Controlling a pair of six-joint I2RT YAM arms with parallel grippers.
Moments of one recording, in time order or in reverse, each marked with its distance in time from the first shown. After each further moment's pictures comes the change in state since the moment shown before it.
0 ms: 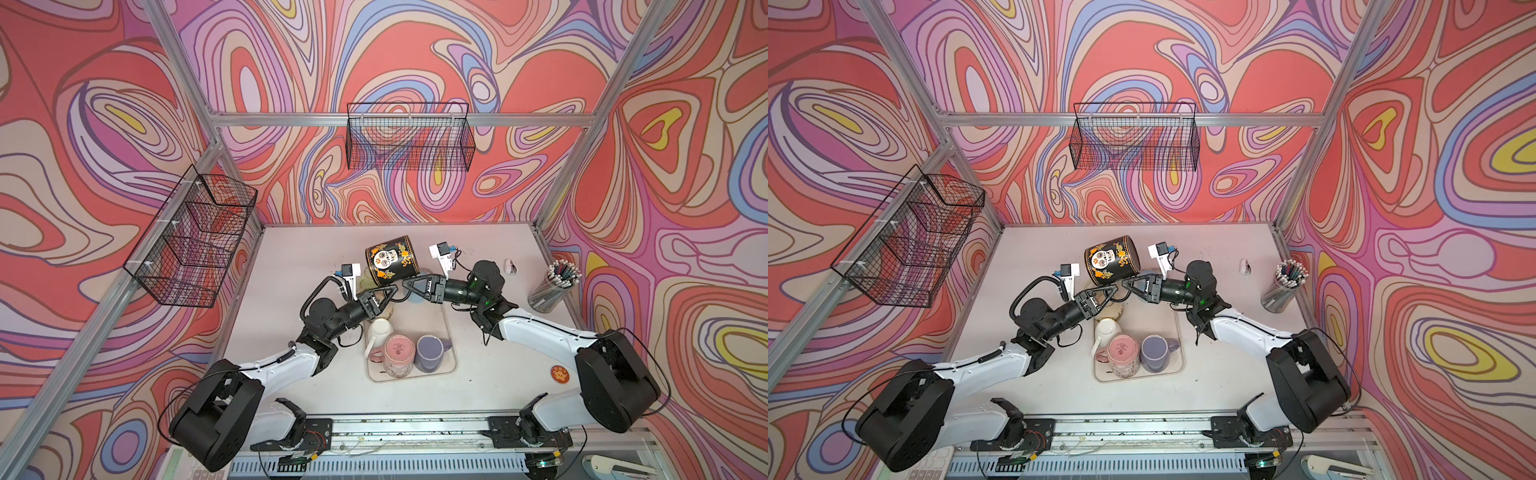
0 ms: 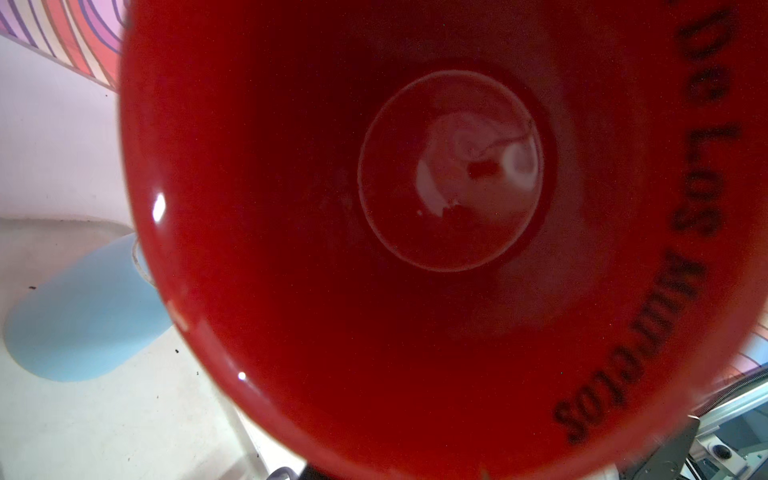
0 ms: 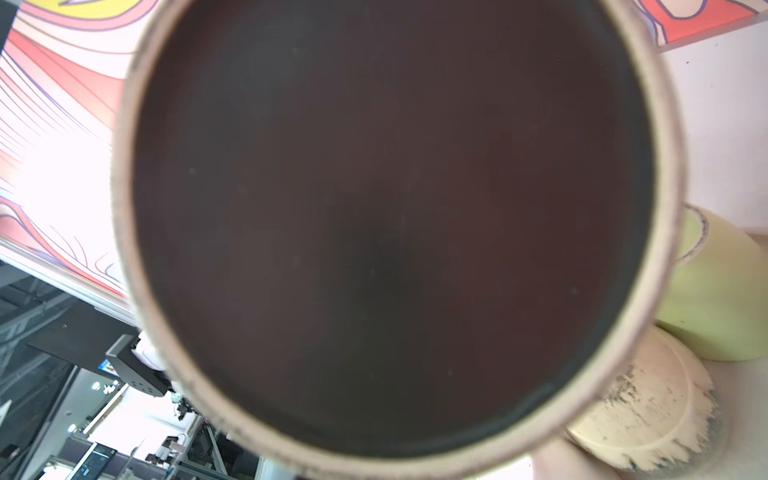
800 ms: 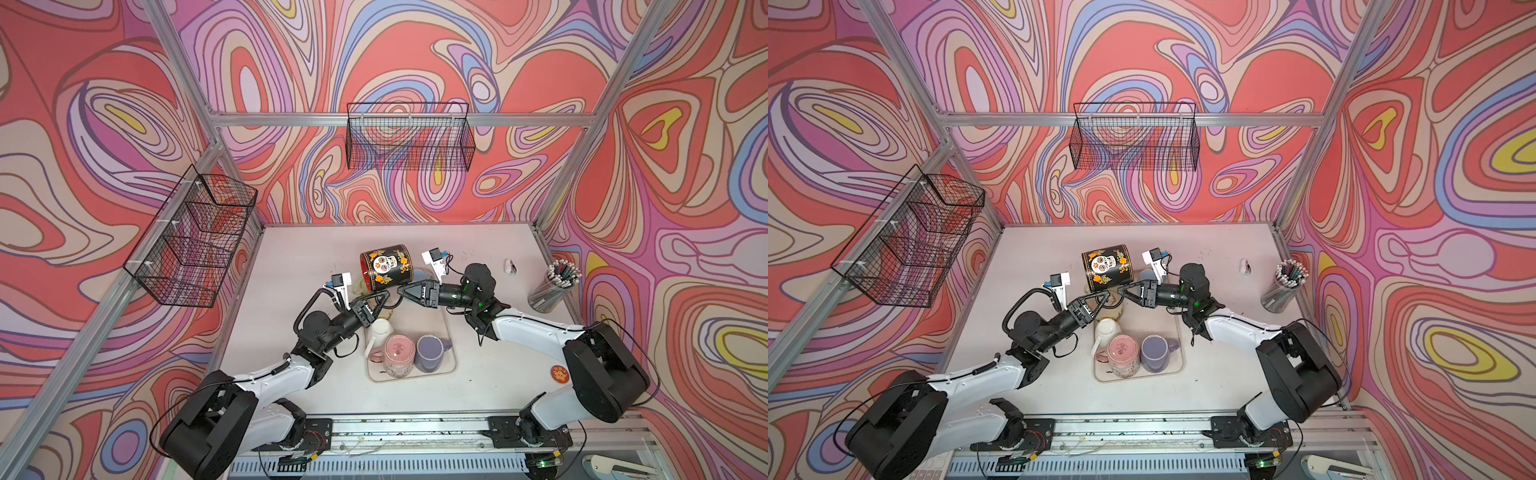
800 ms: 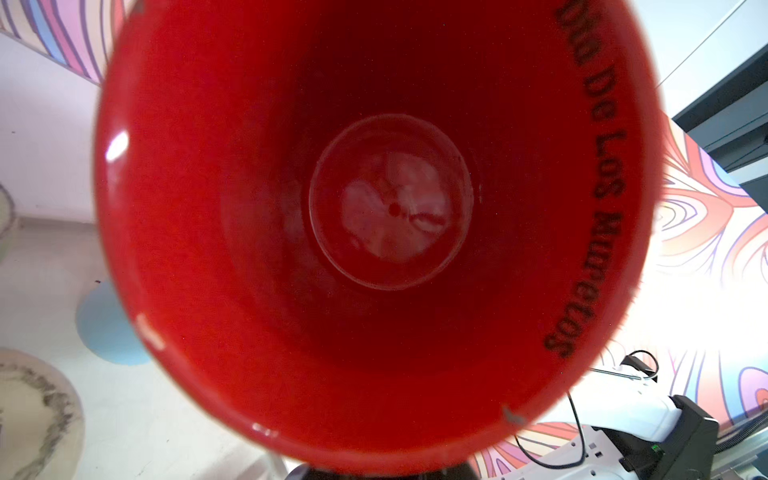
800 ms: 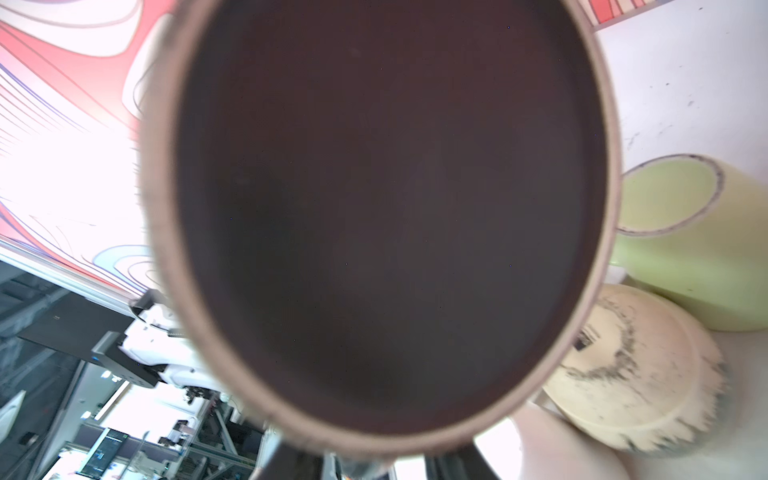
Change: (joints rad) left arm -0.008 -0.079 -0.132 0.037 -0.127 0.021; right arm 0.019 0.059 -0.011 -0.011 -0.008 -0.053
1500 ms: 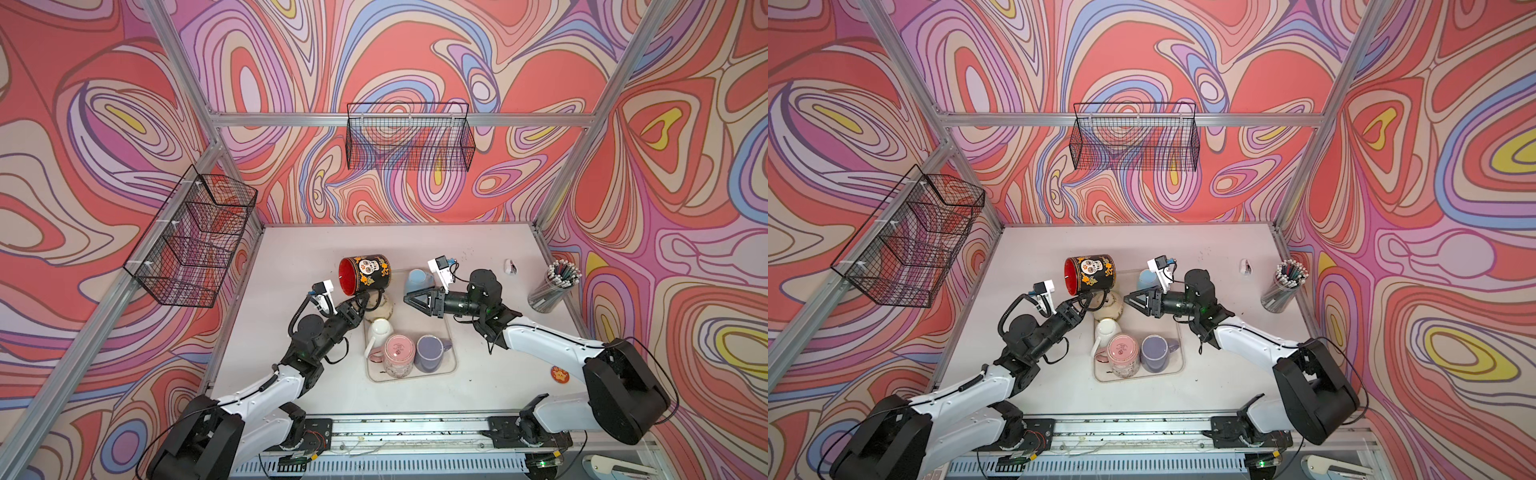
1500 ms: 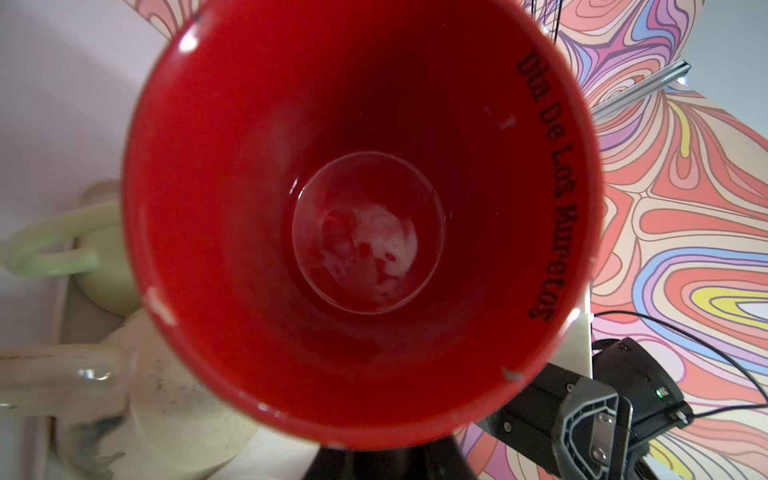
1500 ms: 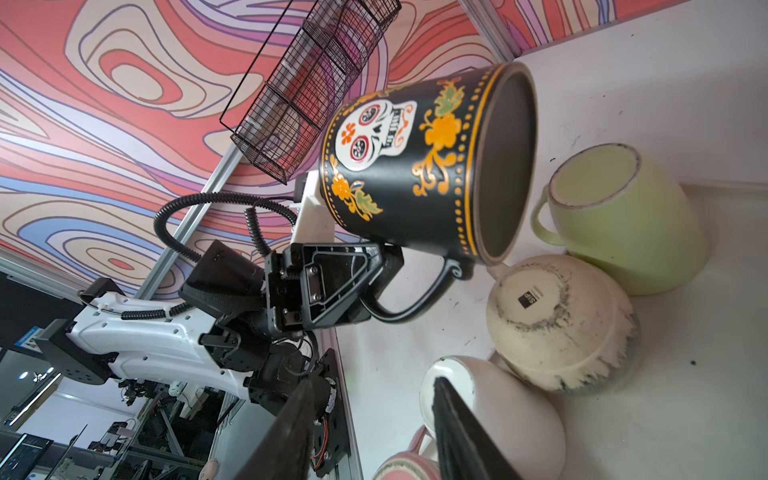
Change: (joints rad) left arm 0.081 -0.173 -0.056 -0.283 -0.179 0.024; right arm -0.001 -0.132 -0.076 -0.167 0.059 -0.175
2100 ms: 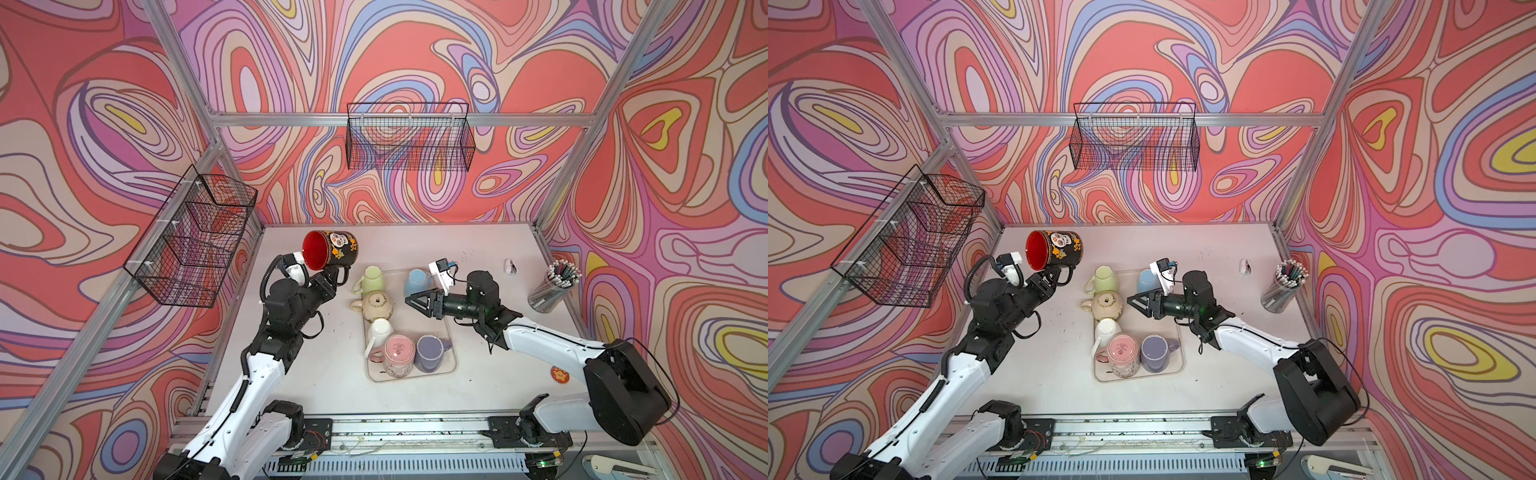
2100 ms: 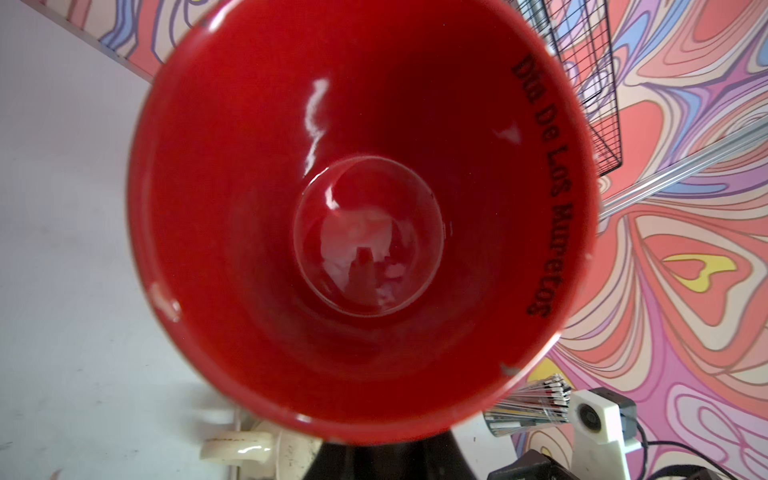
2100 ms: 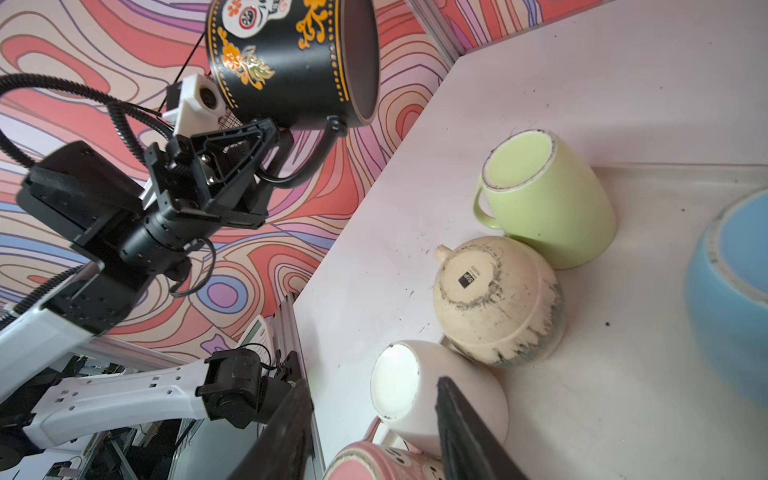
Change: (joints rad) left arm 0.273 -0.112 0.409 -0.707 0.029 0.247; right arm 0.000 0.014 -0.003 -0.100 0.104 -0.076
